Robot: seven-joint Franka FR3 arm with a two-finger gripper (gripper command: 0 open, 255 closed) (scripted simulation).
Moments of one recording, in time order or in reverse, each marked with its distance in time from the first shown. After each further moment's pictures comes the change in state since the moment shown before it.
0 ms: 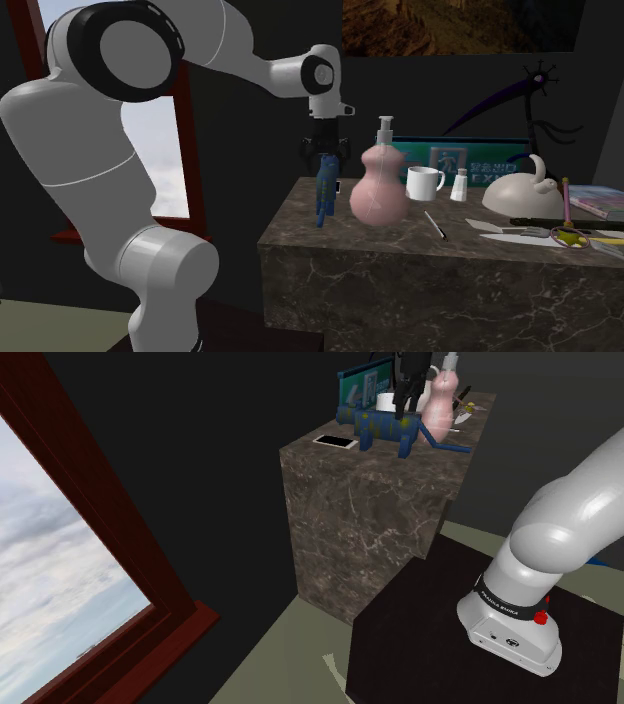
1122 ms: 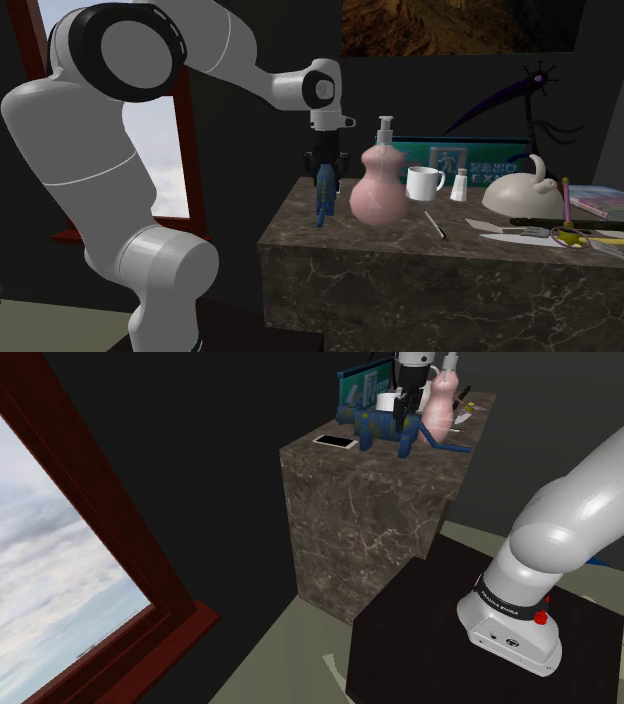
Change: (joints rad) arm -0.004 0.008 -0.011 -0.077 -0.003 0.088 -0.006
